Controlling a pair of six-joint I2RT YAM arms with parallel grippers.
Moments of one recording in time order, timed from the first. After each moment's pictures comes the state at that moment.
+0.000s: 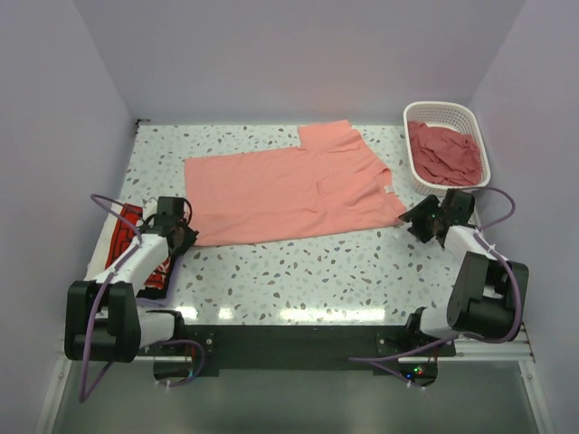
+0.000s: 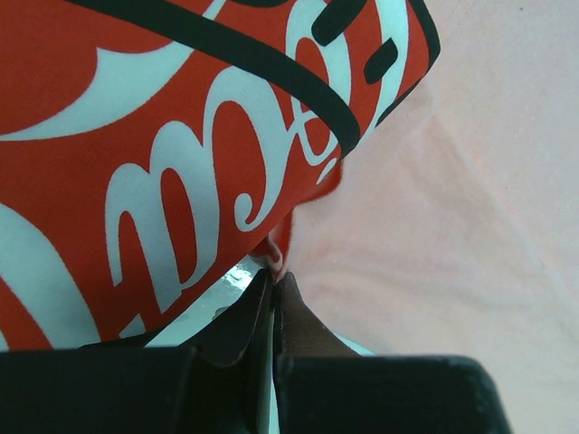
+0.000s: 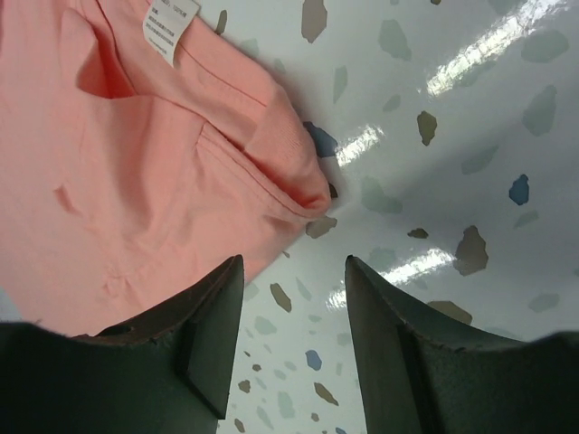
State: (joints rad) left arm -0.03 1.24 0.60 -0.40 -0.22 -0.91; right arm -0.27 1.39 0.66 -0.13 -0.26 0.69
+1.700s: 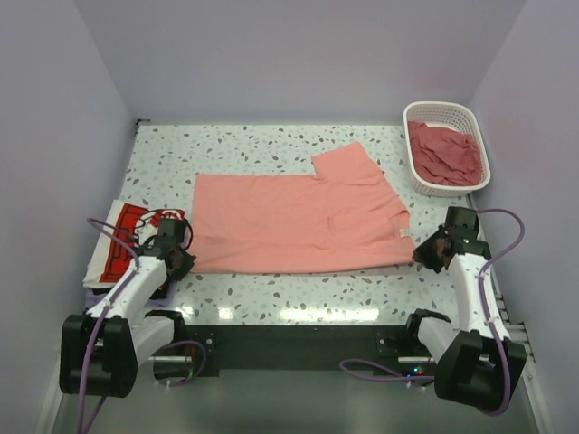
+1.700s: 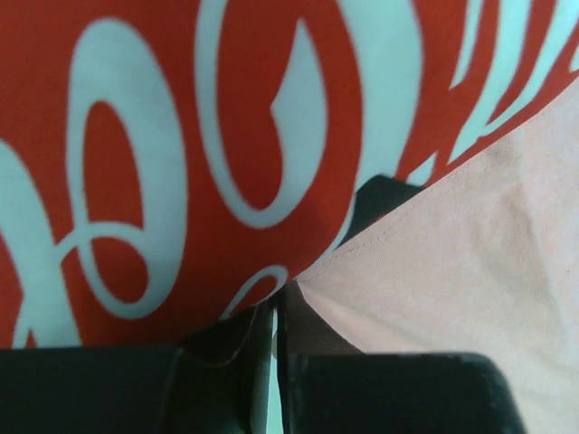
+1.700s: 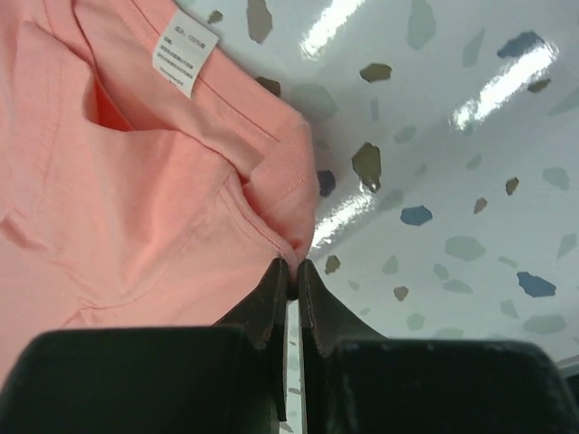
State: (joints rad) left arm -0.05 1.05 0.46 -0.58 -0.29 -0.98; right arm -0.26 0.98 0.65 -0.74 -0.02 0.65
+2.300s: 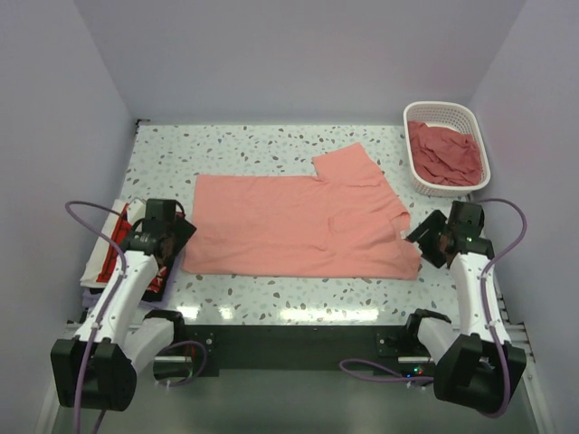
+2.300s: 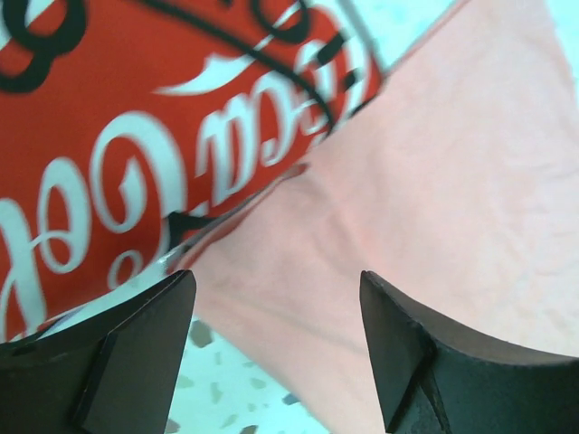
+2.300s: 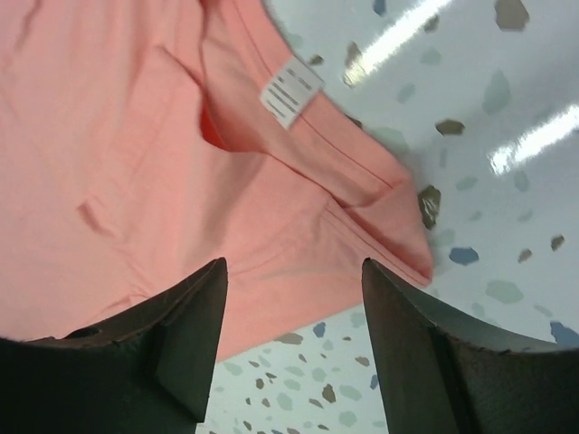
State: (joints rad) left arm -0.06 0.96 0.66 -0.70 -0.32 -0.97; right arm -0.26 0.96 0.68 -0.71 -0.09 0.60
